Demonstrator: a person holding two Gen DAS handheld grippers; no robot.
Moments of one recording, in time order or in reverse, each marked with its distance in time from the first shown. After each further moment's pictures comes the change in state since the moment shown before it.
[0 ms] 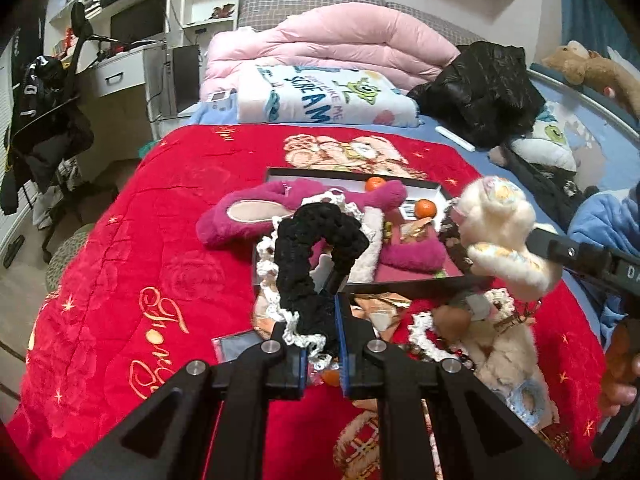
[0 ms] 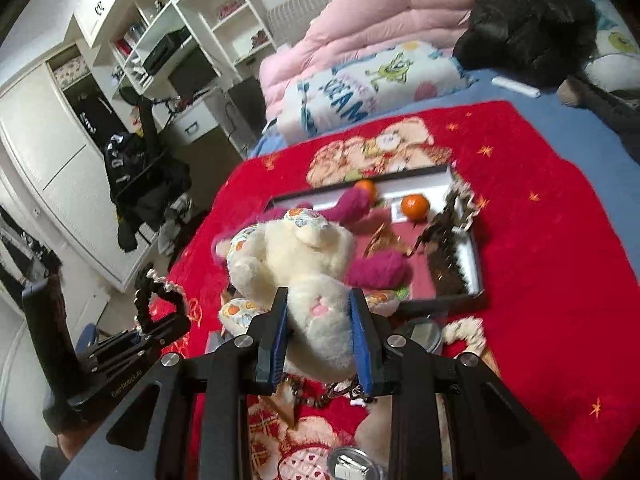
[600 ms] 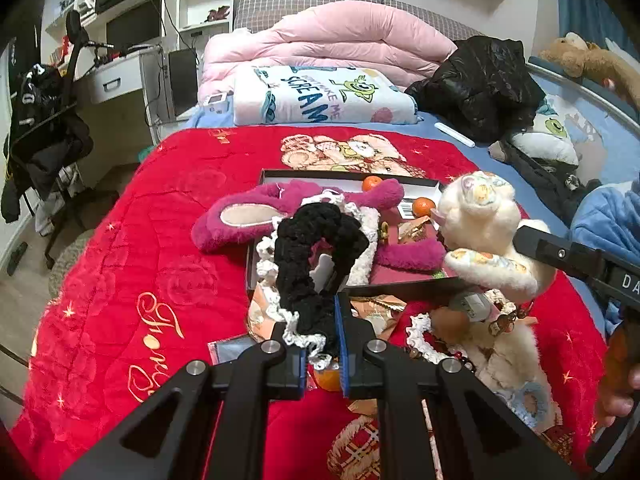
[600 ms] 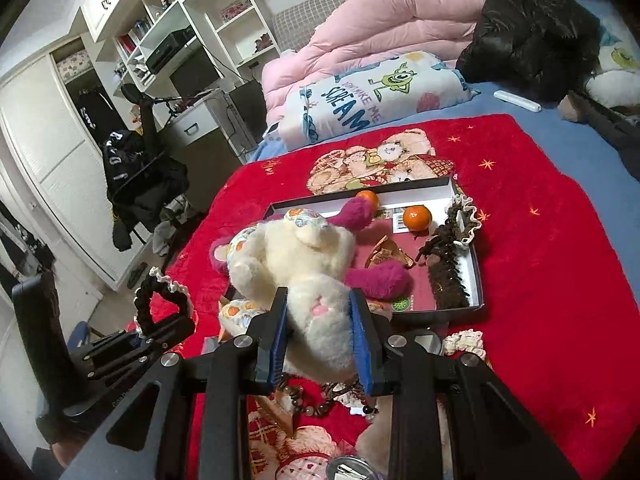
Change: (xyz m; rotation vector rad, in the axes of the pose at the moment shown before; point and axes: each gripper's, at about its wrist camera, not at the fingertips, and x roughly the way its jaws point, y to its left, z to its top) left arm 0.002 -0.012 0.004 0.028 -0.006 0.035; right arm 0.008 0.013 0.003 -0.049 -0.014 -0.034
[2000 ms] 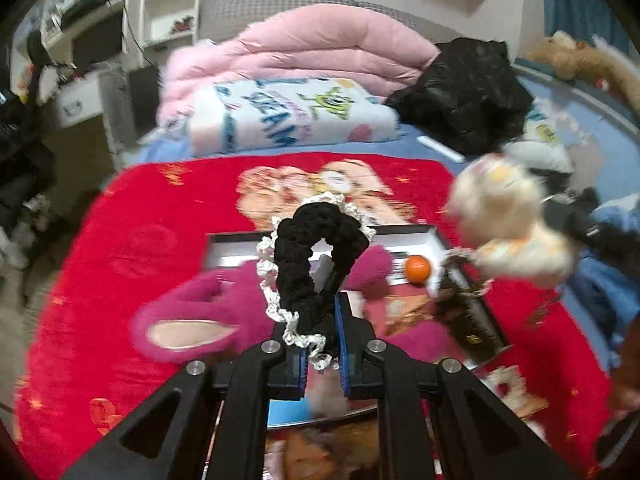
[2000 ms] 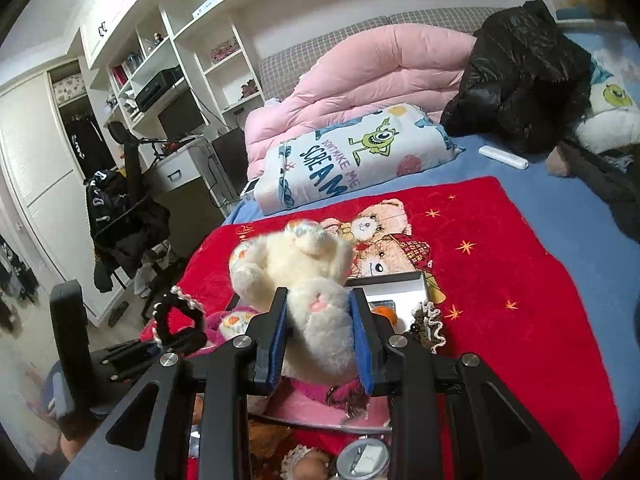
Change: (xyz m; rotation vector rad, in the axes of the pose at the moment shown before) left arm 0.089 -0.021 0.089 0.039 -0.025 -0.111; right arm 0.013 -0.036 0.080 -0.005 -0.170 -0.039
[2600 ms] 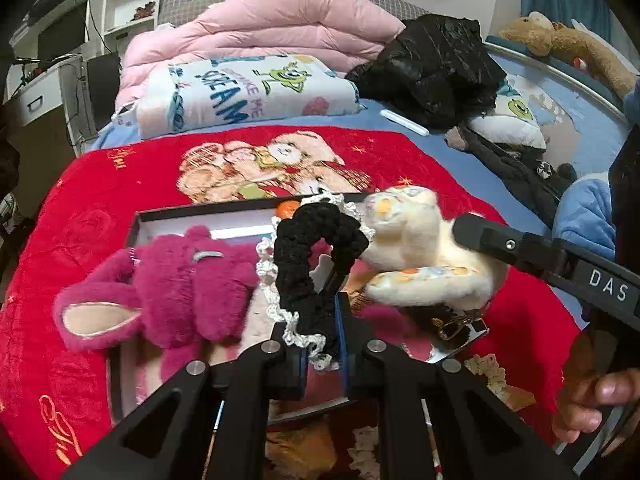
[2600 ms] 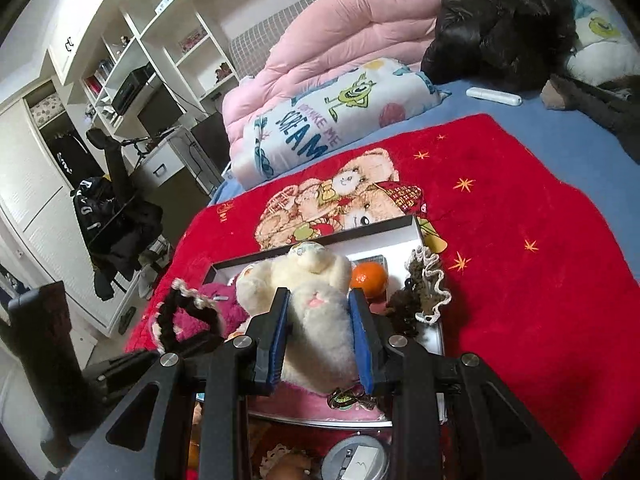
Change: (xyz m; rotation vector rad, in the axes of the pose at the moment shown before) left arm 0.042 -0.045 -0.022 0.051 0.063 -0.088; right arm 0.050 -0.040 -0.038 0.130 0.086 0.009
